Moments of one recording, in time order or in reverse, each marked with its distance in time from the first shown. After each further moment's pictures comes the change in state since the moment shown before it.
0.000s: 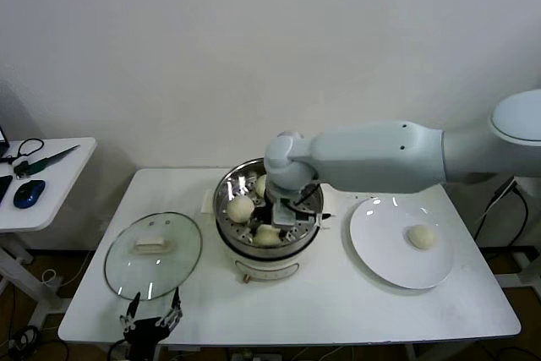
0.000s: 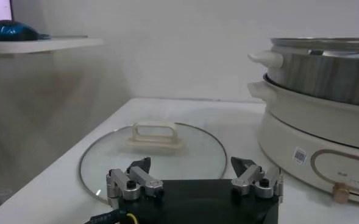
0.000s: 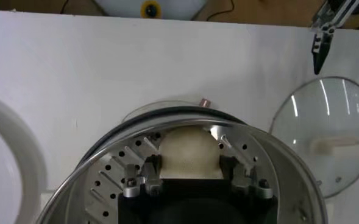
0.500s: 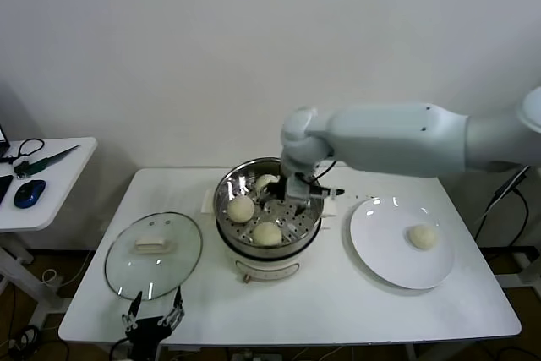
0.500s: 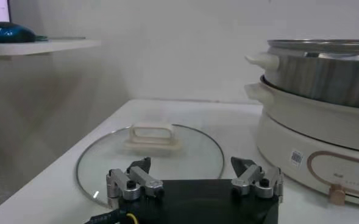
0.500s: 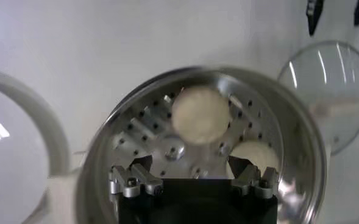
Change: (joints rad) left arm -0.006 -0.004 0.008 -0.002 0.009 0.001 0.001; right arm 0.142 -0.129 -0.029 -0.066 0.161 0.010 -0.072
